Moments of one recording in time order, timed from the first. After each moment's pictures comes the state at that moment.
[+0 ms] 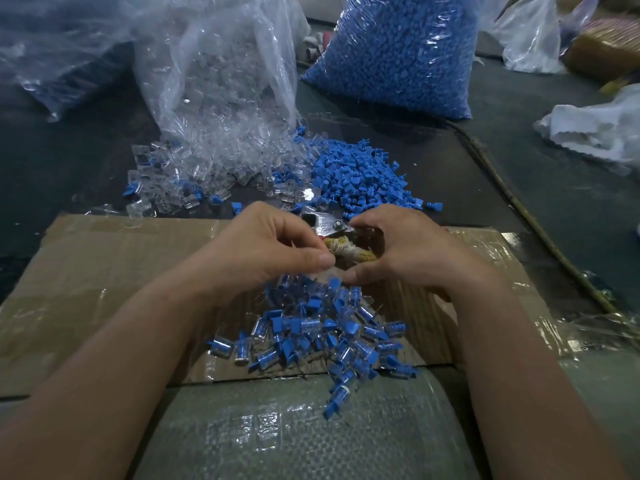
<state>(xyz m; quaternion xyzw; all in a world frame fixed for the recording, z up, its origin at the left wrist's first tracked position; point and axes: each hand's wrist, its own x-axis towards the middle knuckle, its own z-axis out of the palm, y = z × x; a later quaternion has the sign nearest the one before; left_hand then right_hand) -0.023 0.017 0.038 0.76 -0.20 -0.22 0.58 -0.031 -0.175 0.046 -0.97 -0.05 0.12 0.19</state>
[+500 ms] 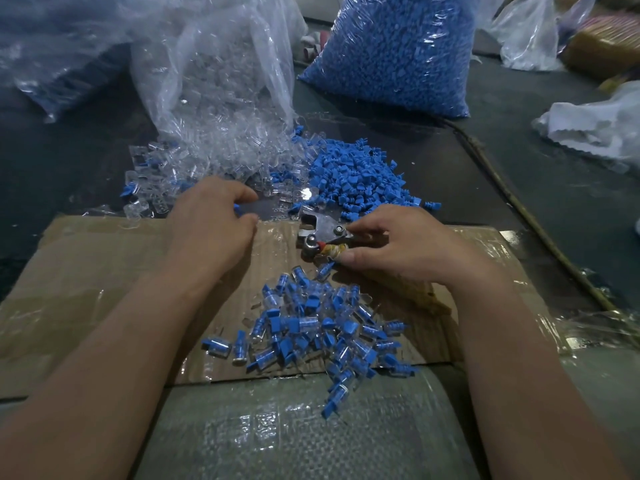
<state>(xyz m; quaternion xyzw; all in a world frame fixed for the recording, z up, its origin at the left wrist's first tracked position) 0.011 0.031 0.007 0.95 -0.05 0.10 0.30 -0.029 -0.183 0.045 -0.97 -0.06 0.13 0.20</state>
